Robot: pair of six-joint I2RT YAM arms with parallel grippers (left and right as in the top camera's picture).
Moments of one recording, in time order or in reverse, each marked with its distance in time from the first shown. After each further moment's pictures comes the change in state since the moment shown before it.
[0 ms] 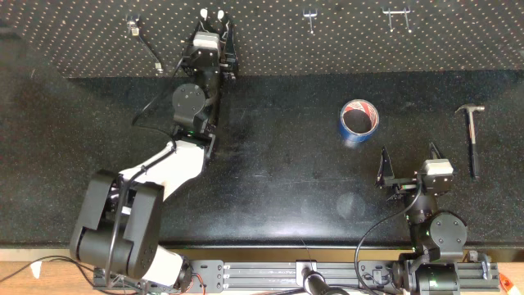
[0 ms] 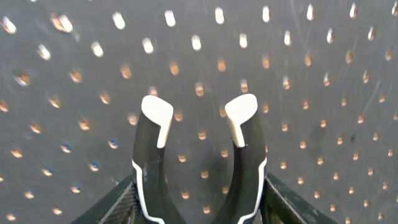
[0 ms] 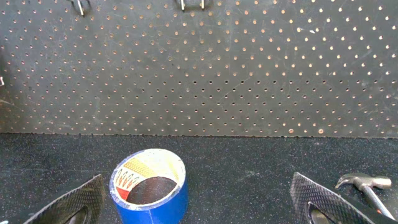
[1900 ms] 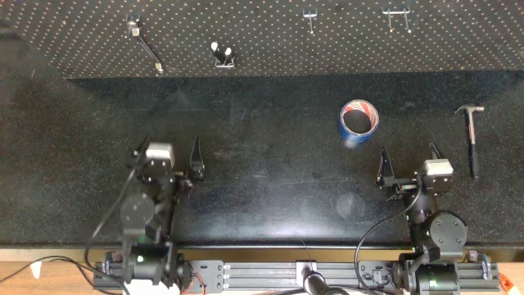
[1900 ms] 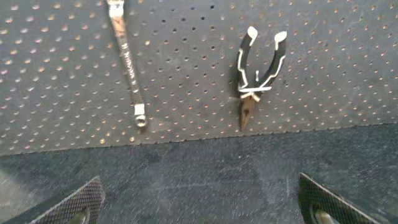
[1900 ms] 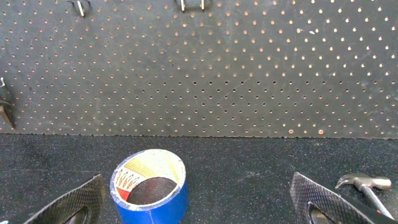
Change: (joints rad) left arm 0.249 -1.266 -0.669 -0.867 0.183 -0.011; right arm 0.000 -0.001 0.000 0.000 0.000 0.000
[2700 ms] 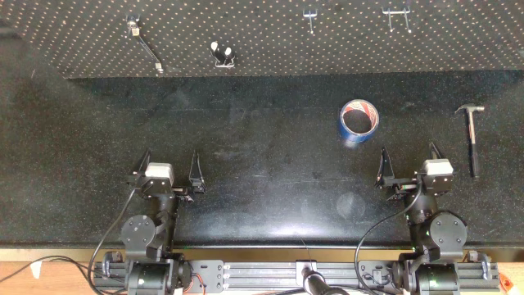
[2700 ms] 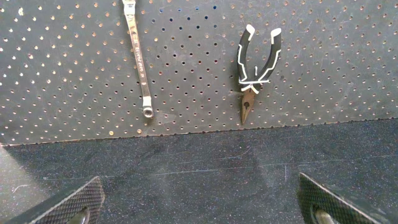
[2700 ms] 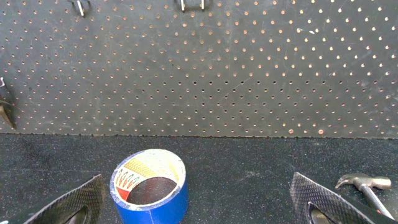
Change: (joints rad) left arm 0.007 -0.435 -0.072 -0.318 -0.008 0.000; right arm 0.000 0.001 0.000 0.000 0.000 0.000
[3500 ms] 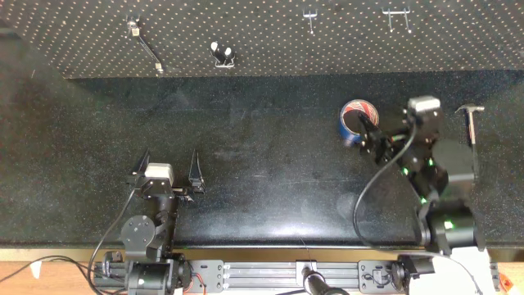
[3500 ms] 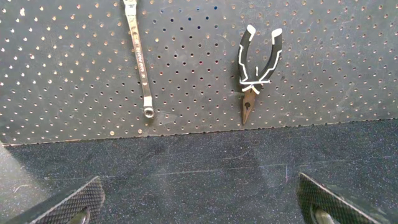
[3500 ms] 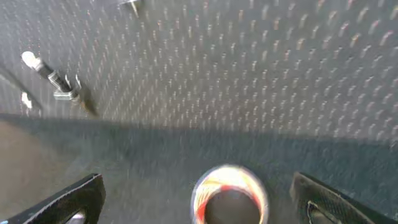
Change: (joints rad) left arm 0.000 -0.004 0.000 -0.001 -0.003 0.000; right arm 0.082 0.797 0.514 -0.015 -0.182 0.129
